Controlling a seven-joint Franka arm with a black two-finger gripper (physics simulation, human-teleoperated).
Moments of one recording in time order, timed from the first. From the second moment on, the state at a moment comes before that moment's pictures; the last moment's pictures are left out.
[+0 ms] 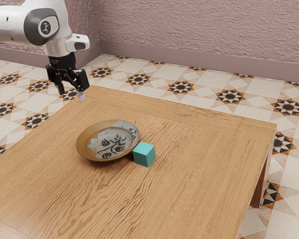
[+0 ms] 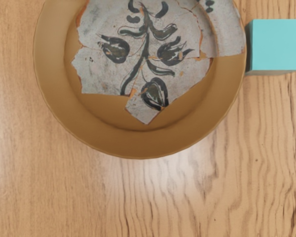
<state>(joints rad) -0.06 0.04 0.17 -1.69 0.01 1.69 0.14</state>
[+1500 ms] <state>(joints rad) -0.53 0.60 0.47 -1.48 -0.26 1.96 -1.35</state>
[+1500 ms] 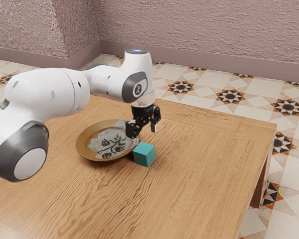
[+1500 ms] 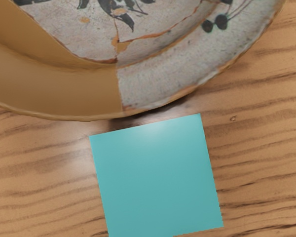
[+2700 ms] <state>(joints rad) -0.40 0.66 0.31 -1.58 -0.18 2.18 -1.71</state>
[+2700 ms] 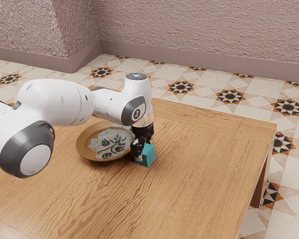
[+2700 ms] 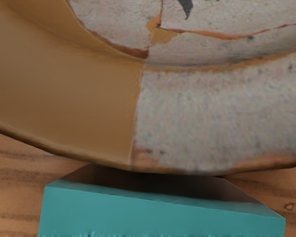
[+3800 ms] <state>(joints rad) -0.26 0.48 0.25 -1.62 -0.18 2.16 -1.73</state>
